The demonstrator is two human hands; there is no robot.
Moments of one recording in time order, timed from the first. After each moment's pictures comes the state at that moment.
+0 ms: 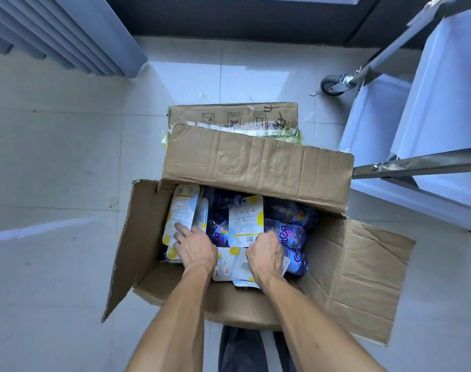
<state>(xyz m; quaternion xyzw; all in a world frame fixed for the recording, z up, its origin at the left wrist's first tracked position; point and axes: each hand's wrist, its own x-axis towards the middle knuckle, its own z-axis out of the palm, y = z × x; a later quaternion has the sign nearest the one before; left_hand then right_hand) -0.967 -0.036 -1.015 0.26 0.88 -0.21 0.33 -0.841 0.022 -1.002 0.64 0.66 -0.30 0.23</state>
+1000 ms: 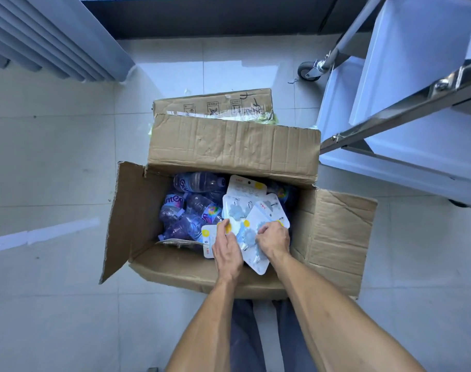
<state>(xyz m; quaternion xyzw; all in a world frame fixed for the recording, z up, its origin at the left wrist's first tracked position) -0.839 -0.054 -0.962 0.10 0.86 0.28 0.43 -0.769 0.034 -0.951 0.71 0.51 -0.45 0.21</state>
